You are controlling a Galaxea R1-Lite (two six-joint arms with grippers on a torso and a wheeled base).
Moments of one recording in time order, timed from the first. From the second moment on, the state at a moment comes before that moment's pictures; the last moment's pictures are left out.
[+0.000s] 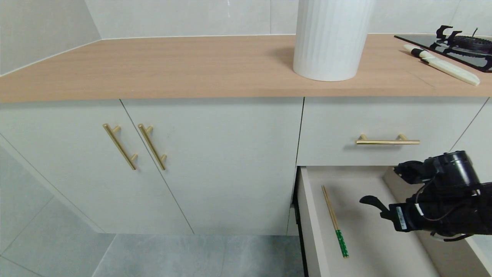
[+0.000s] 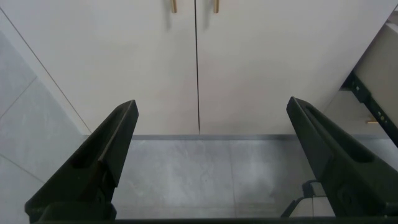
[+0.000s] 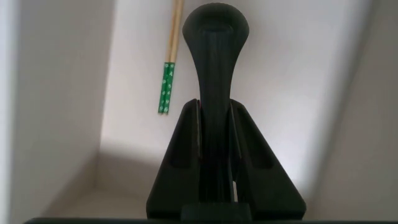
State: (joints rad) left arm 0.00 0.00 0.00 0.00 -0.01 0.00; right arm 0.22 1.67 -0.64 -0.21 0.02 0.09
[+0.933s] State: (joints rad) left arm 0.00 0.00 0.00 0.00 -0.01 0.00; right arm 0.25 2.10 -0.57 -0.64 -0.11 0.15
